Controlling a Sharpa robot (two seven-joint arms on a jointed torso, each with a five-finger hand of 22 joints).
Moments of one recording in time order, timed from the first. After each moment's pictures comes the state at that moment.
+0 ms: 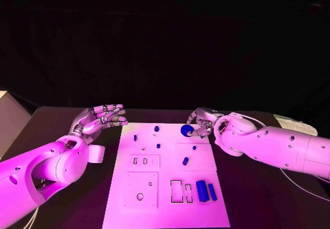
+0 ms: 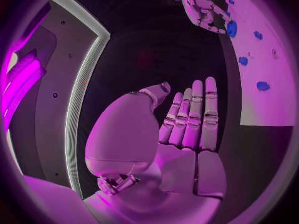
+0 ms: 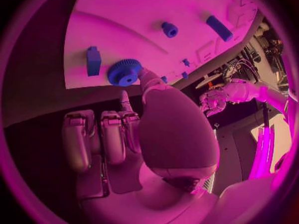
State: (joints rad) left arm 1.02 -0.92 0.21 1.61 -0.15 -0.35 0.39; left_hand 1.40 -0.12 0.50 0.13 0.08 0.85 0.22 0.19 0.14 1.01 0.18 0.11 0.07 0.99 0.12 0.44 0.32 0.17 1.01 0.21 0.30 0.14; right arm 1.24 -0.79 -0.07 1.38 -1.43 -0.35 -0.24; right_hand 1.43 -0.23 0.14 0.29 0.26 0.91 0.17 0.14 0.29 1.46 0.08 1.55 1.31 1.47 0.00 1.55 1.31 0.03 1.46 0.10 1.54 1.31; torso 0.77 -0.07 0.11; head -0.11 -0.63
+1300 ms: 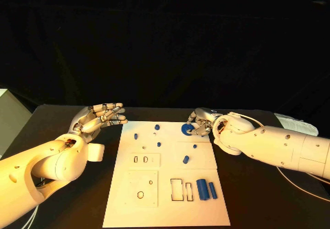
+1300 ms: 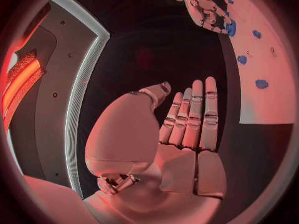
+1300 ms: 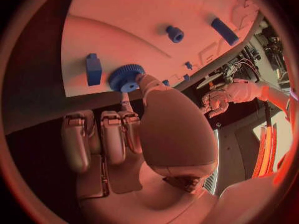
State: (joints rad) left arm 1.02 -0.92 0.21 1.61 -0.15 -0.35 0.39; left_hand 1.40 -0.12 0.50 0.13 0.08 0.85 0.22 0.19 0.14 1.01 0.18 0.10 0.07 0.98 0.12 0.44 0.32 0.17 1.01 0.21 0.31 0.14; right arm 1.24 -0.77 -0.08 1.34 -1.40 -0.34 -0.23; right_hand 1.43 -0.16 0.27 0.28 0.33 0.96 0.16 0.18 0.30 1.47 0.08 1.56 1.31 1.47 0.00 1.55 1.31 0.01 1.46 0.10 1.55 1.31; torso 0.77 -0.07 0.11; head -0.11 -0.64
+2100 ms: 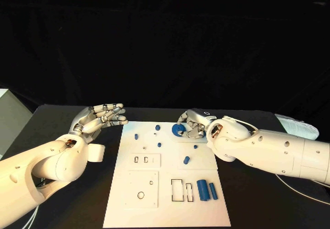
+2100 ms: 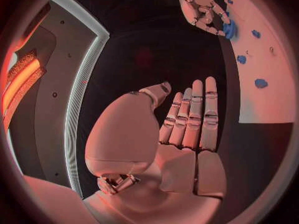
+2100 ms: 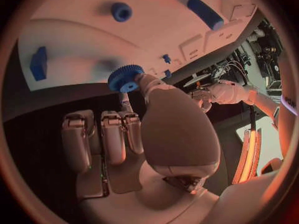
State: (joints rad) left arm 1.02 -0.92 0.21 1.61 -0.16 -0.35 0.39; left_hand 1.40 -0.12 0.50 0.13 0.08 0.85 0.22 0.19 0.14 1.01 0.18 0.10 0.07 0.98 0.12 0.44 0.32 0.17 1.01 0.21 0.31 0.14; right arm 1.23 -0.77 -0.08 1.47 -1.50 -0.45 -0.22; right_hand 1.41 -0.17 0.34 0.26 0.37 0.96 0.16 0.18 0.30 1.47 0.06 1.57 1.31 1.47 -0.01 1.55 1.31 0.01 1.46 0.09 1.56 1.31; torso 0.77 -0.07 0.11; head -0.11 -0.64
